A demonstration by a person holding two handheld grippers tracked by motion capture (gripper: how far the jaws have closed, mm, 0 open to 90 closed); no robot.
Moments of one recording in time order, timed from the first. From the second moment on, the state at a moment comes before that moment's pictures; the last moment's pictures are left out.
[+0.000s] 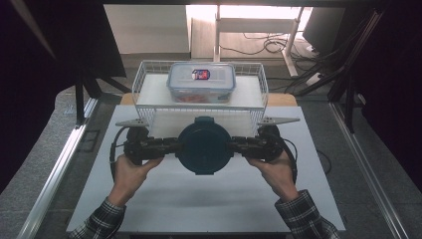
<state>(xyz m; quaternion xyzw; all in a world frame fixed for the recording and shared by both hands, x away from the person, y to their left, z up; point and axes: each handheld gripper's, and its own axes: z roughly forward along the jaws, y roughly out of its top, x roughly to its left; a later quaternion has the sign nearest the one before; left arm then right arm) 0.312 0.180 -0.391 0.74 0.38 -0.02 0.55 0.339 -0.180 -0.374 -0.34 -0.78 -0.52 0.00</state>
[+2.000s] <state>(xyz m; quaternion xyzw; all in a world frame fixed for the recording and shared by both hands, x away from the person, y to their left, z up) 0.436 0.206 -0.247 0.72 0.39 0.02 0.57 0.463 -0.152 -0.230 -0.34 -0.75 -0.57 -0.03</state>
